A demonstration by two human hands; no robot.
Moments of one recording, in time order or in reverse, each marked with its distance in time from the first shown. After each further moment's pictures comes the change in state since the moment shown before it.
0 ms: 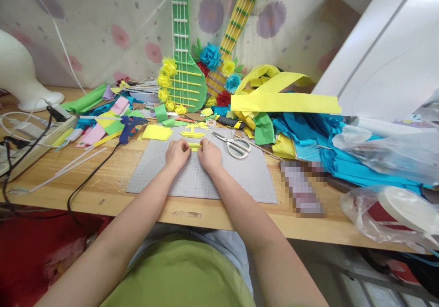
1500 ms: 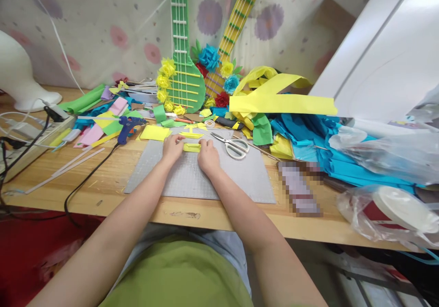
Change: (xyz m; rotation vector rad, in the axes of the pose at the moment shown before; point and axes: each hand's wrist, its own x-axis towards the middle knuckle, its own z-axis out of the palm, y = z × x) left_hand 0.024 -0.013 0.002 -0.100 0.058 -0.032; right_hand -0.002 -0.001 0.000 -0.067 -0.043 0.037
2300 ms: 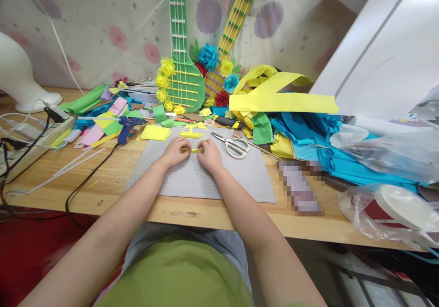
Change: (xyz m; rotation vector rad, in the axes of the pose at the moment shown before) left_hand 0.000 -0.010 -0.007 0.006 -0.224 0.543; right_hand 0.005 0.011 0.001 0.302 0.065 -0.092
